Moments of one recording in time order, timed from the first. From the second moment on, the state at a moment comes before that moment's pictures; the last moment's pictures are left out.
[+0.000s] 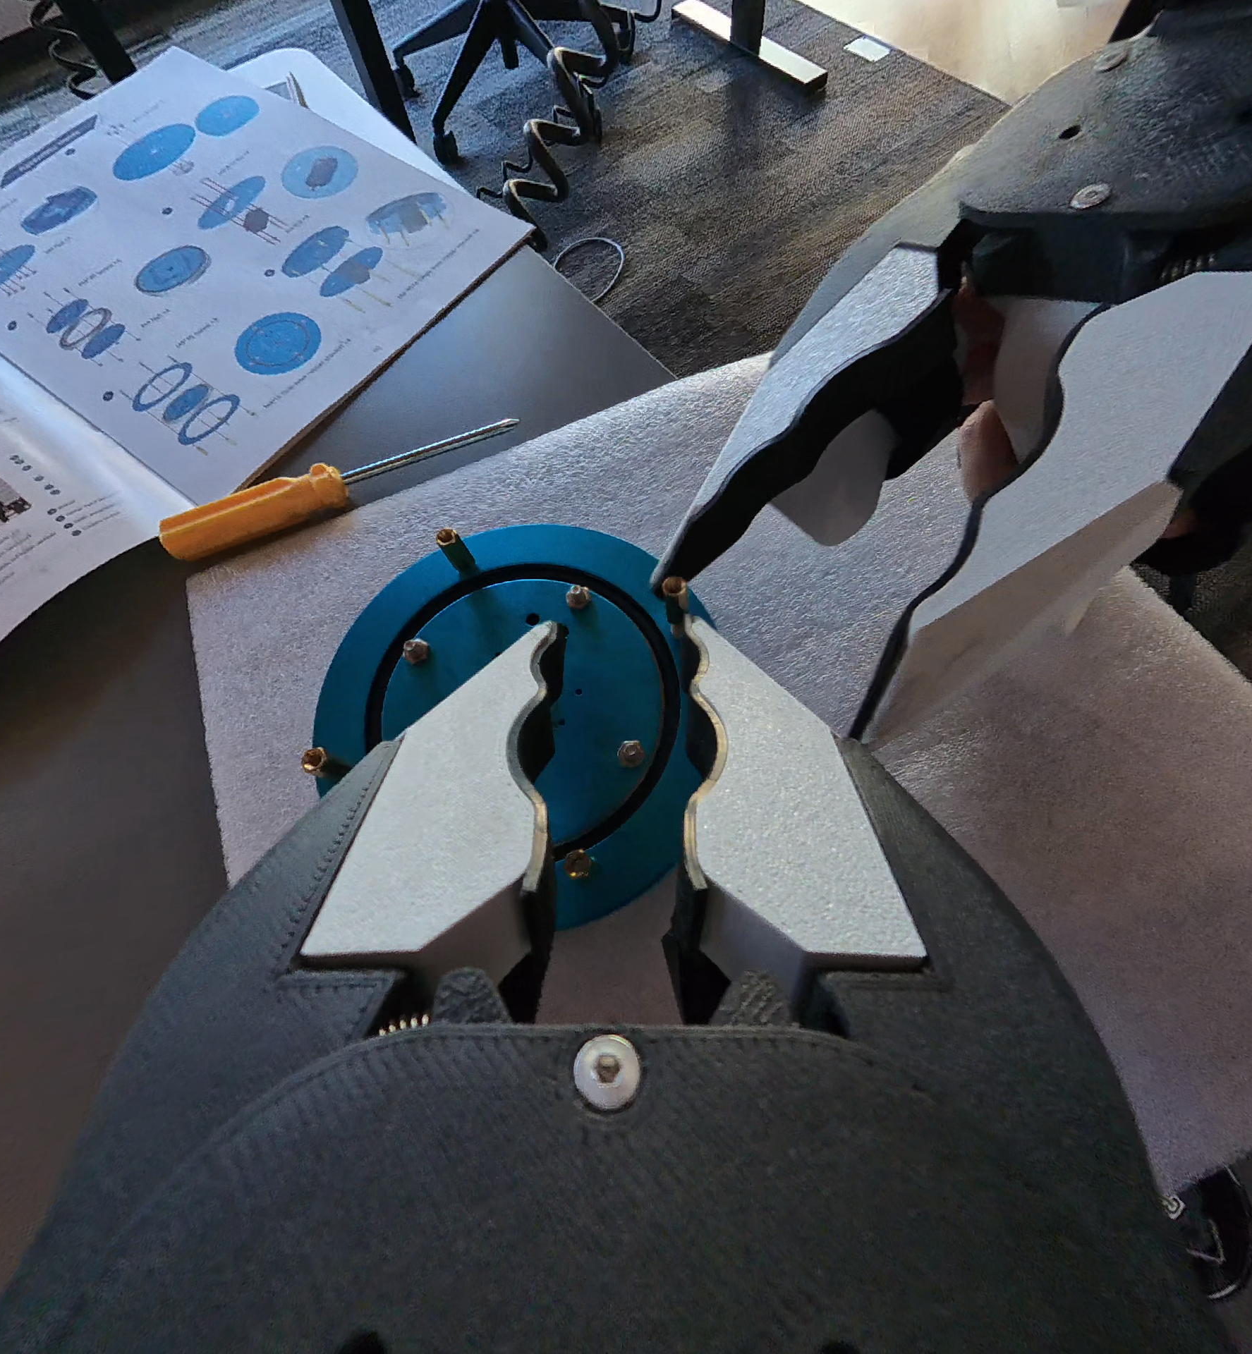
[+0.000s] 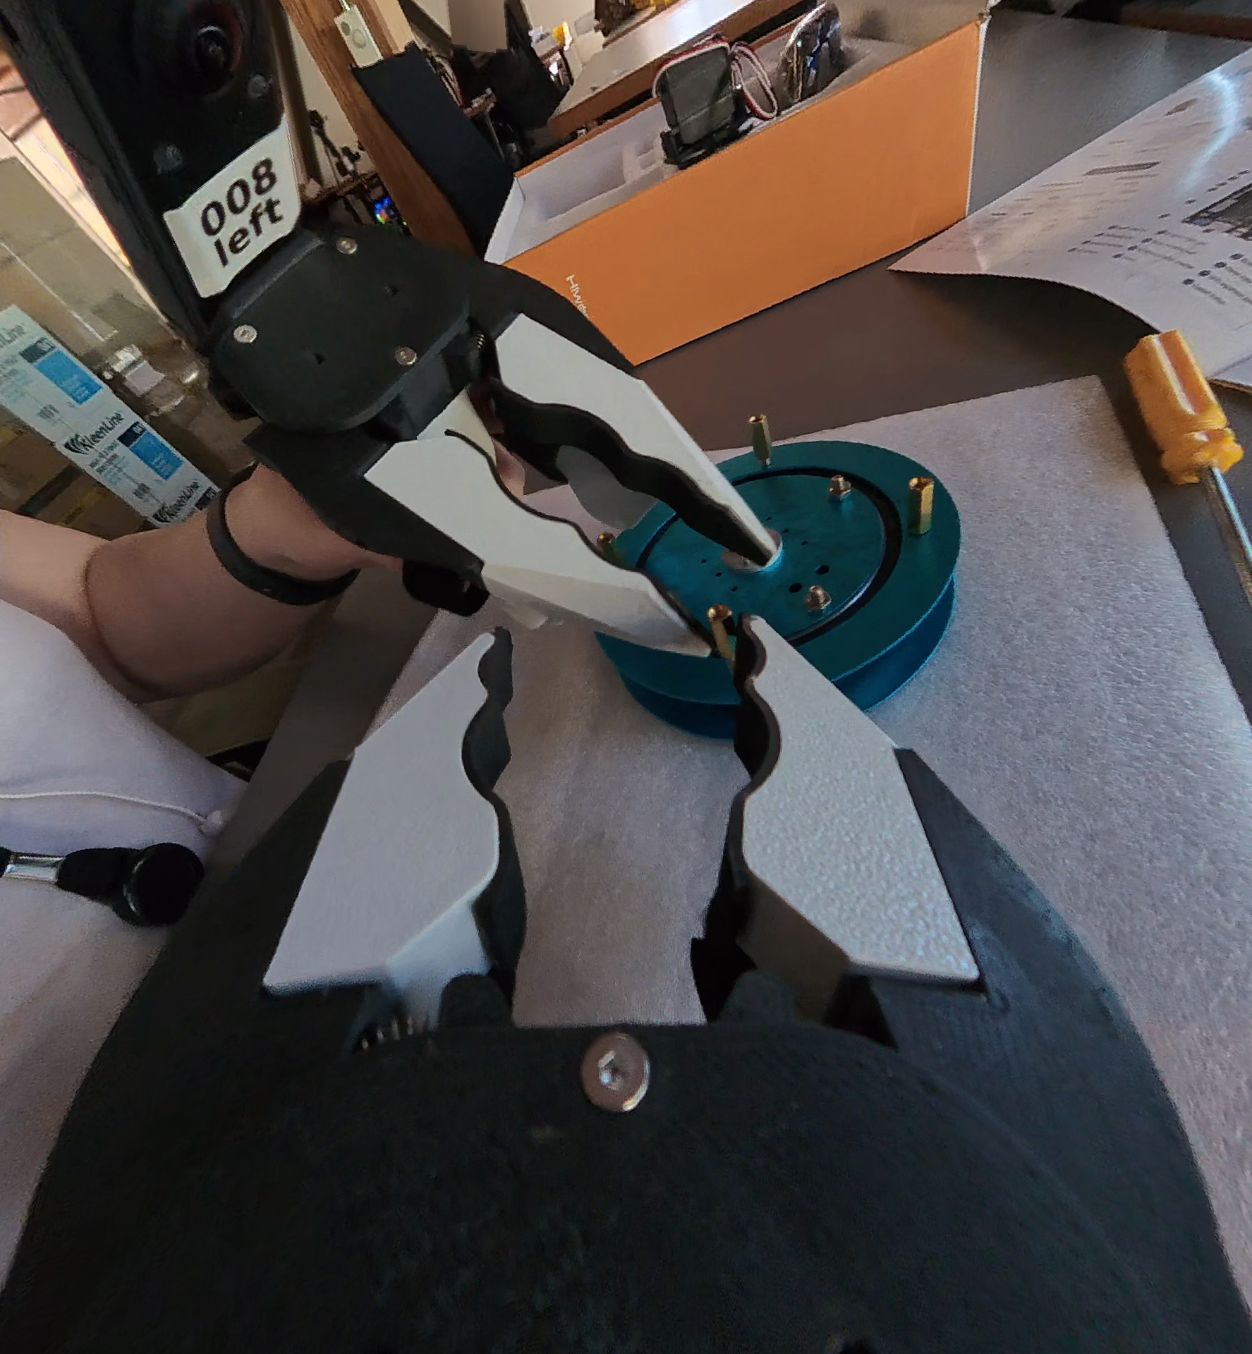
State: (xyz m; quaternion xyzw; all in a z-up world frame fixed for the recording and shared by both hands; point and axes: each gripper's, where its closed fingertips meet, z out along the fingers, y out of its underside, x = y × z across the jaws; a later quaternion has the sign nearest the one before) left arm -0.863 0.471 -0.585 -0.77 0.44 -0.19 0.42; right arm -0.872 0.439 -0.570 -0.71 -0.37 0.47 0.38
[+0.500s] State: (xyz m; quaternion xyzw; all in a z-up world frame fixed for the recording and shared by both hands) left arm -0.866 0.475 -0.582 -0.78 0.43 -0.19 0.42; right arm -0.869 0.434 -0.572 -0.71 -0.38 0.45 0.39
